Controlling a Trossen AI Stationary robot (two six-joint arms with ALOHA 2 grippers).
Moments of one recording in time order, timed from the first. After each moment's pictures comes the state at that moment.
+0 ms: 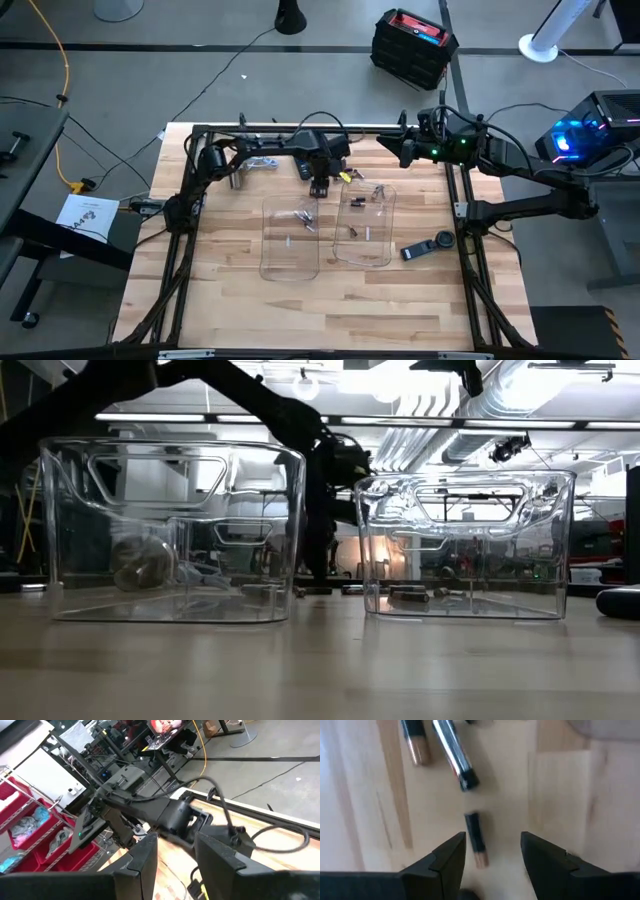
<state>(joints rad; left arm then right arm) 0.35 2.27 1.81 -0.92 0.00 0.43 -0.27 0.99 1.10 -0.32 0.10 0.65</state>
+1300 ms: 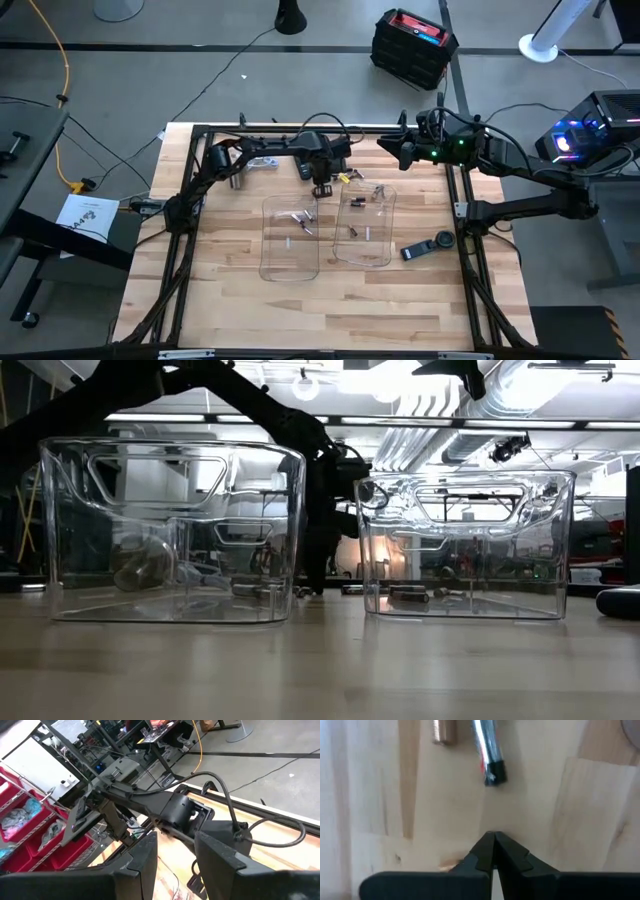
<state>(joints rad) 0.36 2.32 1.84 -0.96 0.00 0.24 -0.27 0.99 1.10 -0.36 0.09 0.63</state>
